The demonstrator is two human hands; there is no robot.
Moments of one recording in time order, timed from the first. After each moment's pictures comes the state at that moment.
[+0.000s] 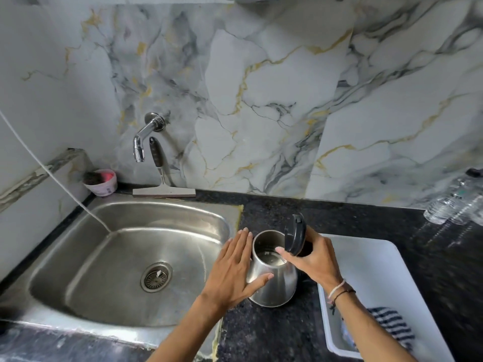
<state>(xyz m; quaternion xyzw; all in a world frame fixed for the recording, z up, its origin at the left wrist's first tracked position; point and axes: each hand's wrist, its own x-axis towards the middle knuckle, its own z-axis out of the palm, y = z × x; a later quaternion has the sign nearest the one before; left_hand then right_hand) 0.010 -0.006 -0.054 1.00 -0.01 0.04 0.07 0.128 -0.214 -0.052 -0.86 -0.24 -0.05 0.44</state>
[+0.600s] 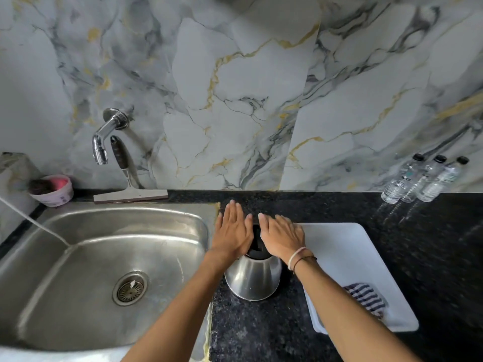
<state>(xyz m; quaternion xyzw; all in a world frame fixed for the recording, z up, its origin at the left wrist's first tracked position) 0.090 -0.018 -0.011 0.96 0.07 -0.05 0.26 0.125 -0.150 -0.009 -0.98 -0.10 0.11 0.15</state>
